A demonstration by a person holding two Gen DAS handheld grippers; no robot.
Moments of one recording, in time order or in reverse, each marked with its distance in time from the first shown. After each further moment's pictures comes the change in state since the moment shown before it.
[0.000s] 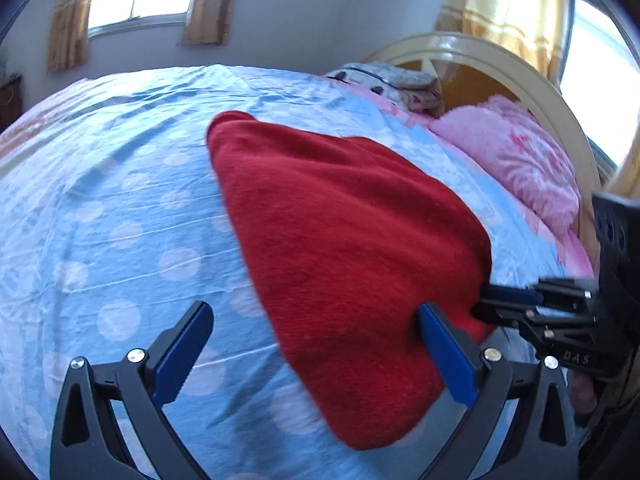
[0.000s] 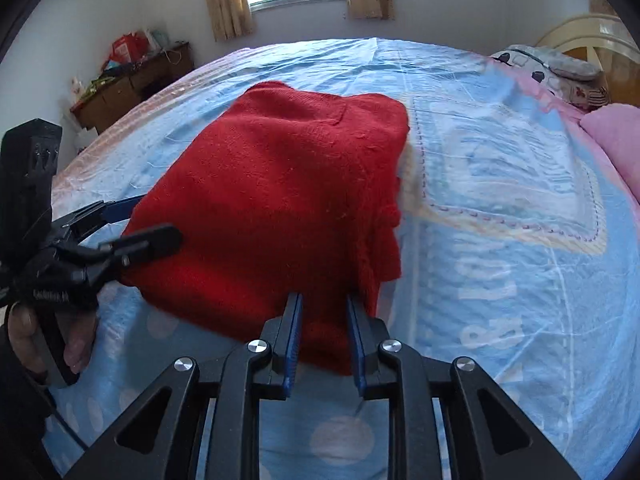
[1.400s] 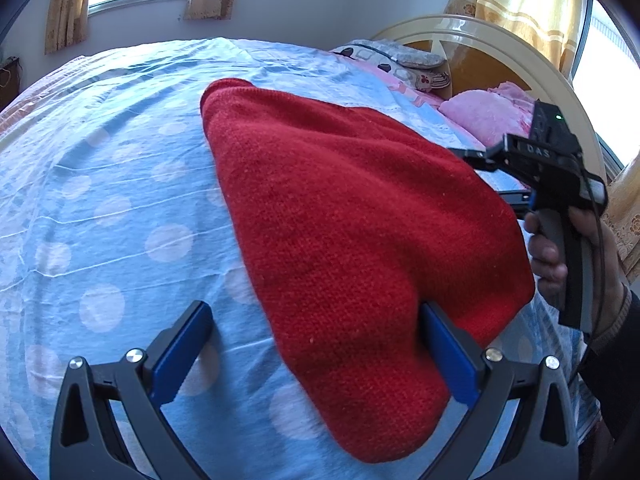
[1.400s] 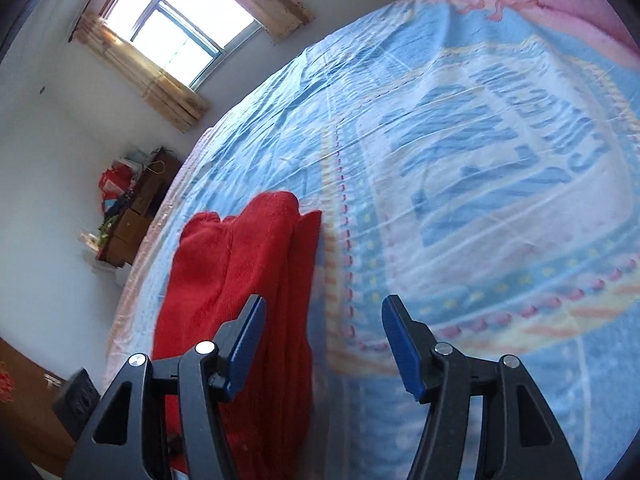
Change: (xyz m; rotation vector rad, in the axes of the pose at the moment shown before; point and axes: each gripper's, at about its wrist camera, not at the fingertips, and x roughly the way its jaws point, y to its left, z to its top) left arm 0.019 0.000 0.000 -0.016 0.101 -0.008; right arm 0.063 -0.129 0.085 0.503 -0.057 0.285
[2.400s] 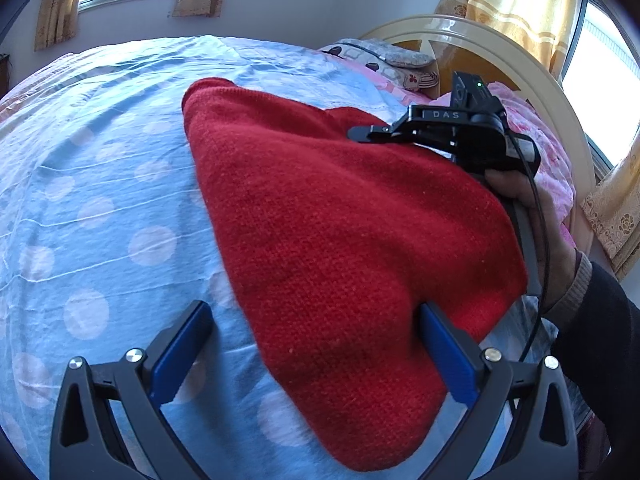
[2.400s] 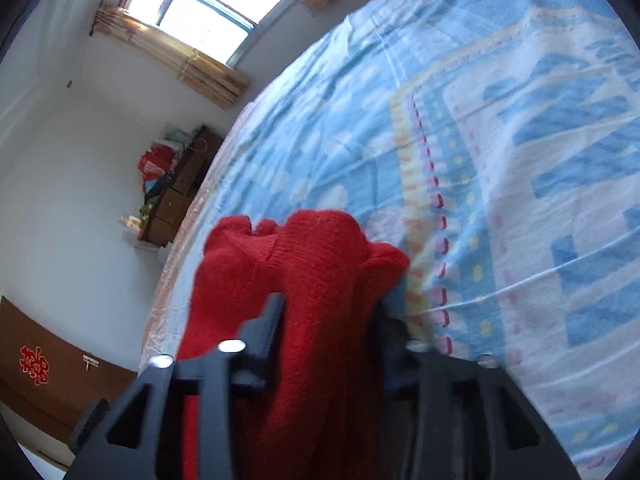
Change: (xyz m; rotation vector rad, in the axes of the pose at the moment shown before) left arm 0.003 -0.003 0.002 0.010 0.006 -0.052; right arm 0.088 0.023 0.031 -0.036 0.108 0.181
